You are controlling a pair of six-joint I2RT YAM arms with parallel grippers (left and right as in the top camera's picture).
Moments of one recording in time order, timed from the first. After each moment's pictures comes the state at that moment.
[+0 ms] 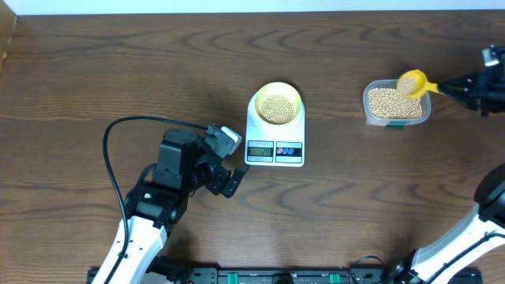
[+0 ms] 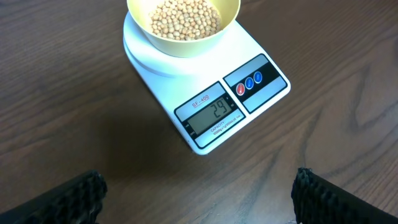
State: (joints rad) left arm -0.30 1.01 0.65 -0.44 0.33 0.26; right arm -0.56 2.08 1.86 -1.43 -1.05 -0.30
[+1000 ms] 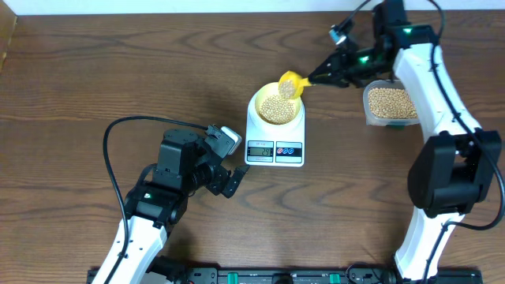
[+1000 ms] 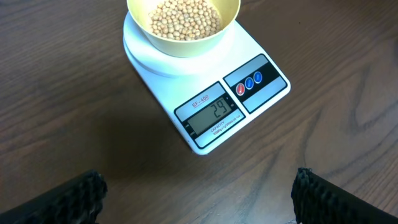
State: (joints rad) left arm -0.30 1.01 0.65 -0.44 0.33 0.26; right arm 0.13 2.08 1.85 -1.05 -0.89 0.13
